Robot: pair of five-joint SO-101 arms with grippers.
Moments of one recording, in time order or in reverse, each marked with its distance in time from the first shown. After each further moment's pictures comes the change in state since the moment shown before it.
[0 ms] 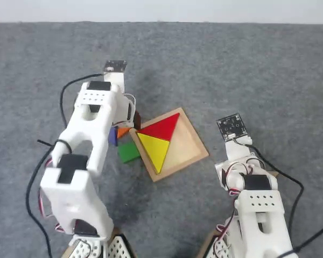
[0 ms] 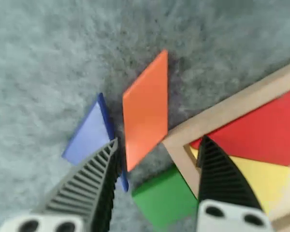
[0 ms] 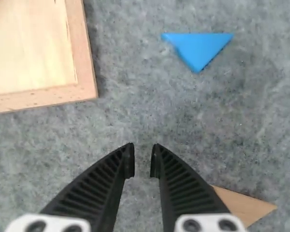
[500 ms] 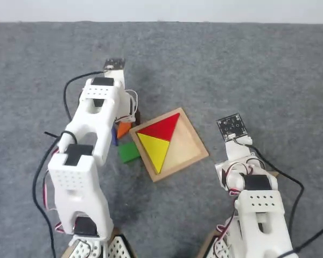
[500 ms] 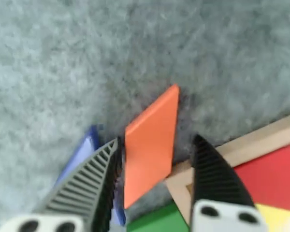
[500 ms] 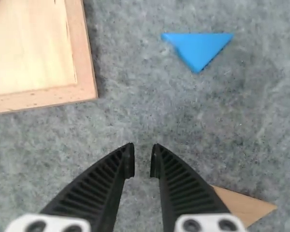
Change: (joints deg) left arm 0.0 10.1 -9.7 0.0 4.4; right arm 0.0 0.0 0.0 0.0 0.0
